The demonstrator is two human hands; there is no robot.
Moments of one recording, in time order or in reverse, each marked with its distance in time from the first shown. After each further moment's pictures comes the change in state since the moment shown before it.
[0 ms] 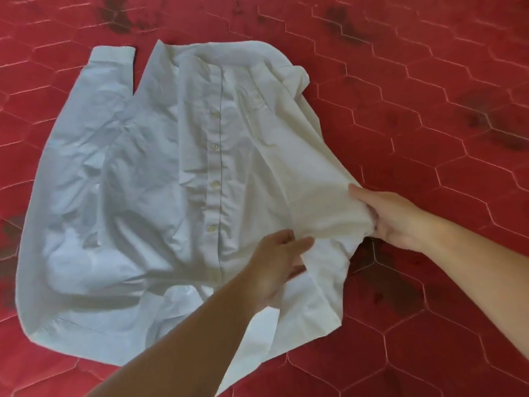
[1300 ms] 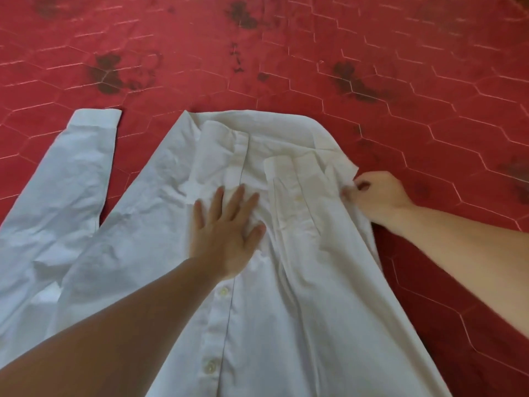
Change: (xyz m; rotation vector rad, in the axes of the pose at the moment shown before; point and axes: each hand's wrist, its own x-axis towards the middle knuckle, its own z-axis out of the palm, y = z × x) left_hand 0.166 0.126 -0.104 1.737 0.512 0.421; right_hand 0.162 -0.124 0.005 -0.693 0.467 -0.493
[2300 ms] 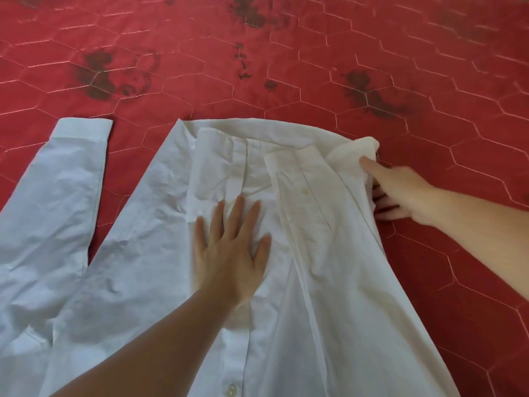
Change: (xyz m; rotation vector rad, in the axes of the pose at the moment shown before) left_hand 0.025 0.003 0.003 -0.092 0.161 -0.096; right_hand 0.061 -0.037 -0.028 0.306 -0.258 0.351
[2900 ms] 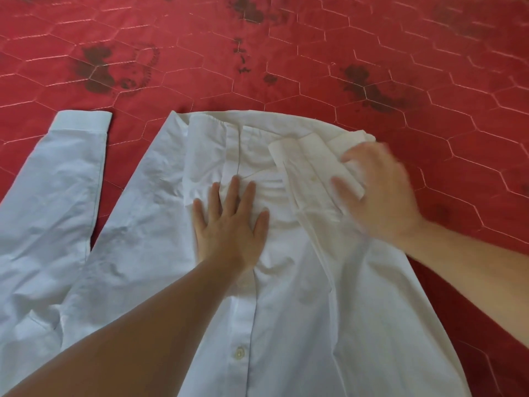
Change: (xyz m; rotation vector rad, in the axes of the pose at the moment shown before) left_hand 0.022 0.002 -0.008 0.022 -0.065 -0.075; right_hand -0.028 0.023 0.041 -0.581 0.434 -0.957
